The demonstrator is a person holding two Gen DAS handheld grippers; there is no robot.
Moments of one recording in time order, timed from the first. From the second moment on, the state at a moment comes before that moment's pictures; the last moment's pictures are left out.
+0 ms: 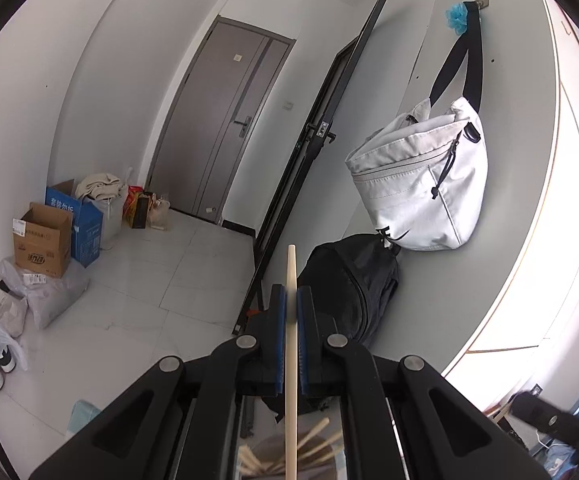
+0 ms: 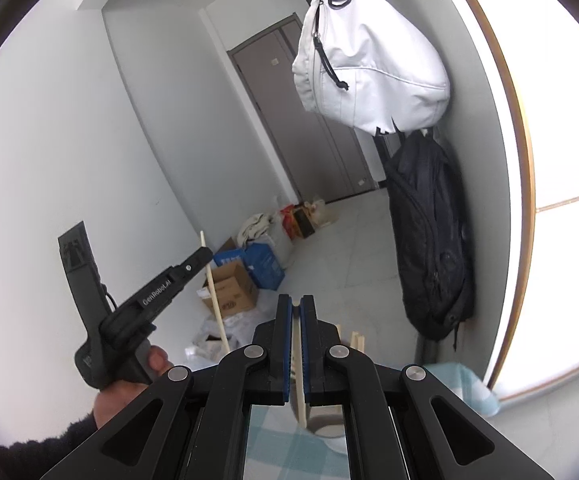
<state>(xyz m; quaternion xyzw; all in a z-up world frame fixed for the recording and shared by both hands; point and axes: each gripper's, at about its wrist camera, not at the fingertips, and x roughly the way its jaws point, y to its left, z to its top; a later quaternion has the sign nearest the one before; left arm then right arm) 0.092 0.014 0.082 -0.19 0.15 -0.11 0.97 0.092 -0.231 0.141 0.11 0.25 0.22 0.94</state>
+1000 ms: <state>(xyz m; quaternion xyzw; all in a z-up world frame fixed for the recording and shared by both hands) 0.115 -0.034 0.025 -0.09 0.08 -0.08 0.99 0.190 -0.226 0.092 0.09 0.32 0.22 0.92</state>
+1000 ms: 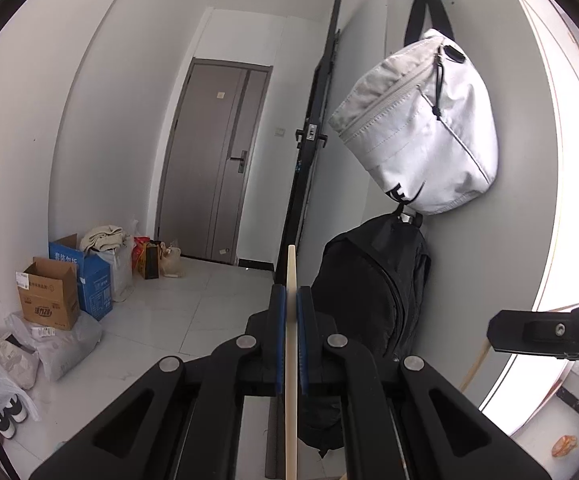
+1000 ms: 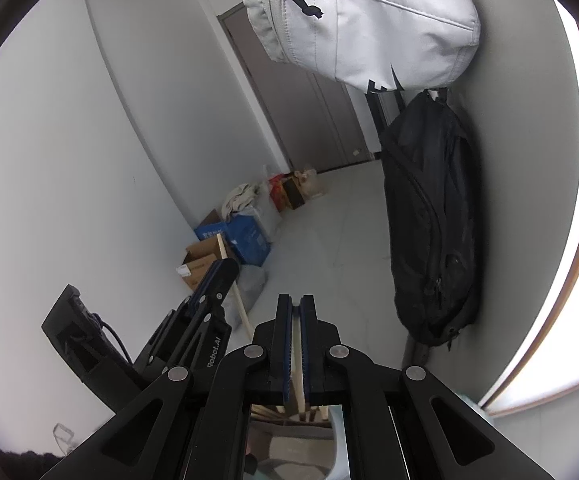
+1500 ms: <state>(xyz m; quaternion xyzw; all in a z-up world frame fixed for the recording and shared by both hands) 0.104 -0.042 0.011 -0.05 0.10 -0.11 0.99 0.190 -0.225 0.076 0.08 0.34 0.22 0.91</state>
